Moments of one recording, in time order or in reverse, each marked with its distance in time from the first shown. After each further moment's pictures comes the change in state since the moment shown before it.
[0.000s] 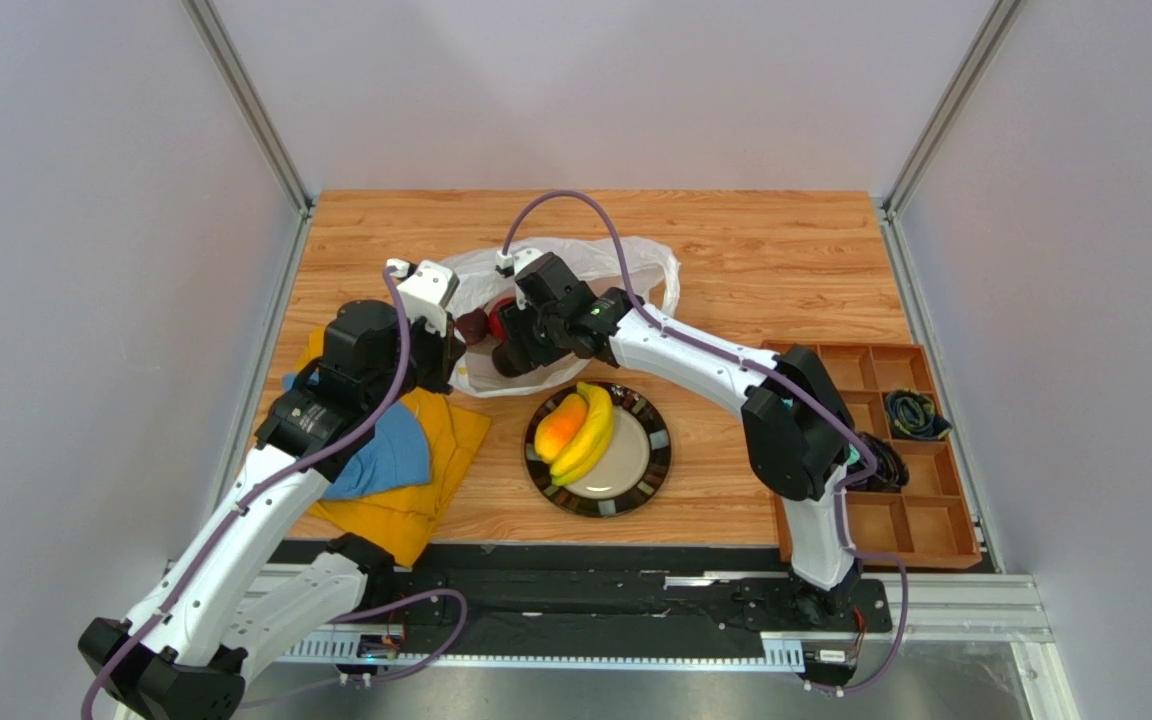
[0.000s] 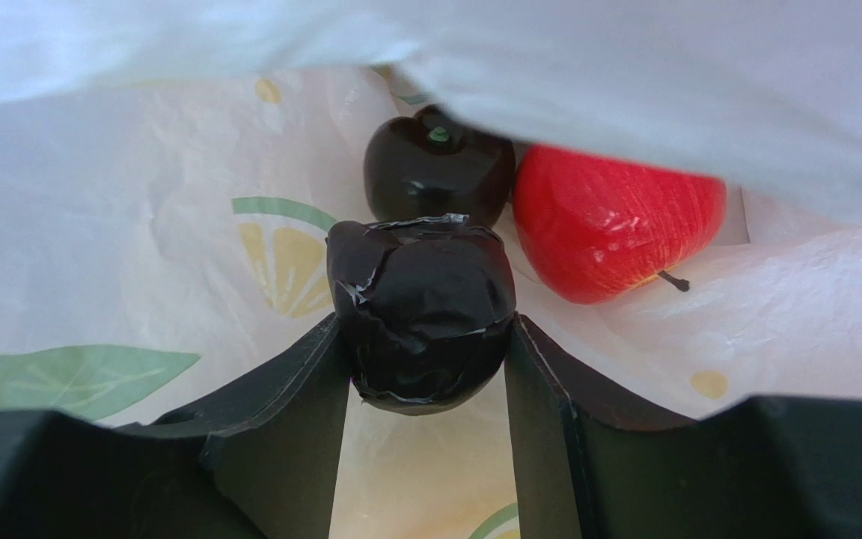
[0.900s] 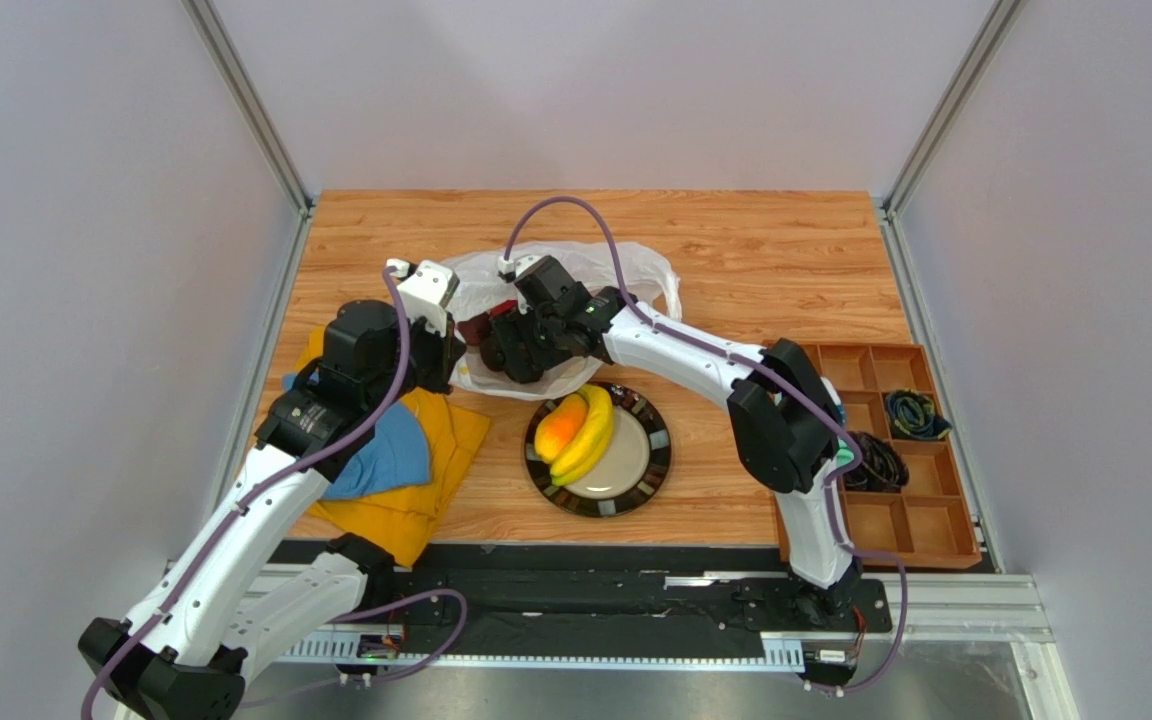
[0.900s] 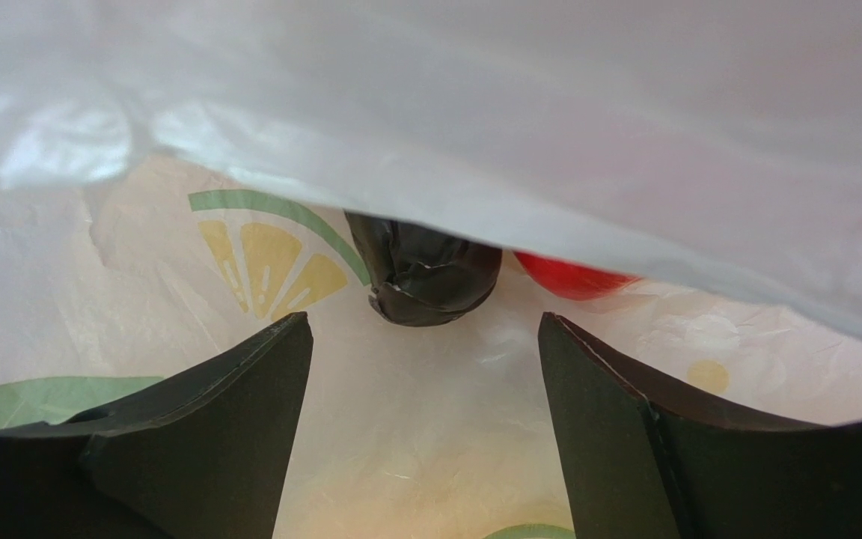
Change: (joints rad) left arm 0.000 0.000 0.000 0.000 0.000 0.000; right arm -0.016 0.064 0.032 -0.044 -0.018 0.020
